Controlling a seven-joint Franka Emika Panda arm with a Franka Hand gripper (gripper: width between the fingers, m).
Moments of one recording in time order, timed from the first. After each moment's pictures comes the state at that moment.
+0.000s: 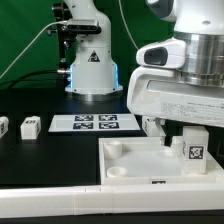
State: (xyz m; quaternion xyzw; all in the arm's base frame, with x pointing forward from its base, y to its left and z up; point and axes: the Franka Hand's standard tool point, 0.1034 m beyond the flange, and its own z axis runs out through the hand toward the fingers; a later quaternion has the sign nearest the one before) arm 0.618 0.118 0.061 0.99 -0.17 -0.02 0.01
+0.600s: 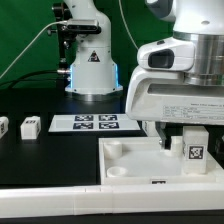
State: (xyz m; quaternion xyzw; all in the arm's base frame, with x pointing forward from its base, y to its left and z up) arm 0.618 0.119 0.061 1.00 -0.08 -0.02 0.01
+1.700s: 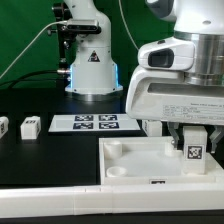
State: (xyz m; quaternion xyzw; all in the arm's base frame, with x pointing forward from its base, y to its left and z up) arm 0.618 0.119 0.061 0.99 -0.15 -0.02 0.02
